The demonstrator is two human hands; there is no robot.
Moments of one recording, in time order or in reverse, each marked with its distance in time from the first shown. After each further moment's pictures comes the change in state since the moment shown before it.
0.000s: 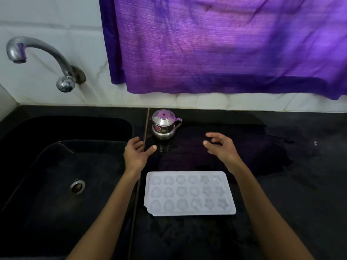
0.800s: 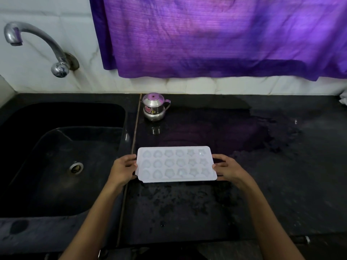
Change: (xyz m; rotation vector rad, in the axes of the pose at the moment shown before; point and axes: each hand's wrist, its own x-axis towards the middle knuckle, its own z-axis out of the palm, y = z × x) left_hand -0.084 -0.053 -0.045 0.200 -0.198 -0.162; right_hand -0.106 0.059 -0.058 -0.120 -0.171 0.408
